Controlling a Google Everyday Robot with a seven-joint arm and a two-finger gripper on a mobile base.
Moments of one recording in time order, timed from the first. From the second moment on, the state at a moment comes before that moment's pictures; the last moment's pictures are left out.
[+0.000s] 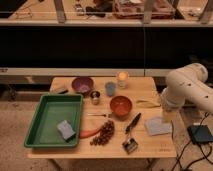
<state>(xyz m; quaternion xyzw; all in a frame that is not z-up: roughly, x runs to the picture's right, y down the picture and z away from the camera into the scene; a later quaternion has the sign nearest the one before) 0.284 0.105 0.683 -0.28 0.02 0.02 0.96</state>
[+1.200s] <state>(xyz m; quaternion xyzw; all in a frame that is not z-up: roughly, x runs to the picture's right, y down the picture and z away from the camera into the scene) 0.152 0.050 0.663 -0.18 -0.06 -0.19 0.96</state>
